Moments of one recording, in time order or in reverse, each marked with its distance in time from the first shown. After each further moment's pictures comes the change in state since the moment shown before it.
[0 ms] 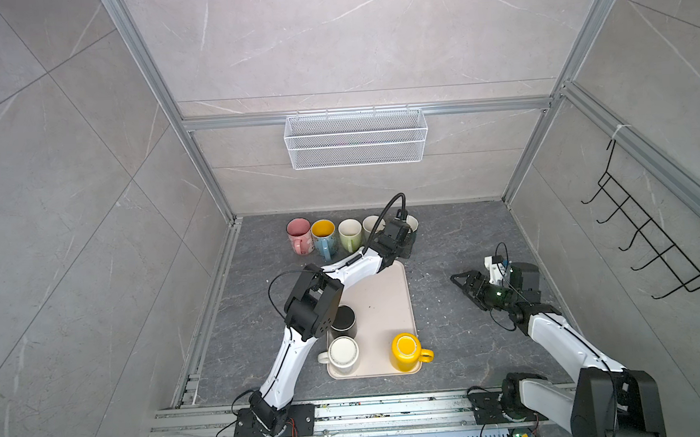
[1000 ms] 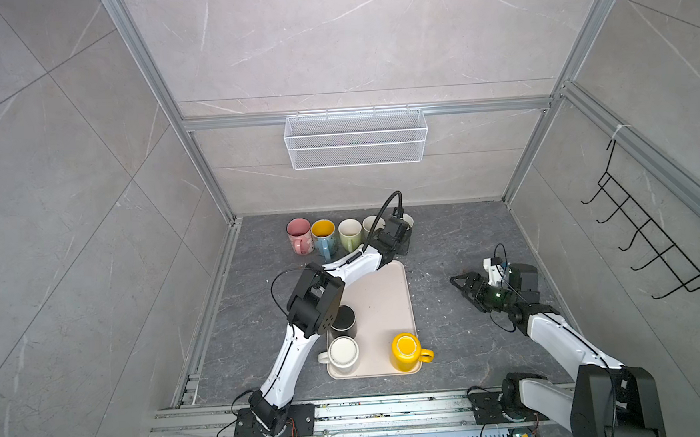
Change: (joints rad) left arm 0.024 0.047 0.063 -0.022 -0.041 -0.037; right arm 0.000 0.013 -0.005 0.001 -0.008 0.000
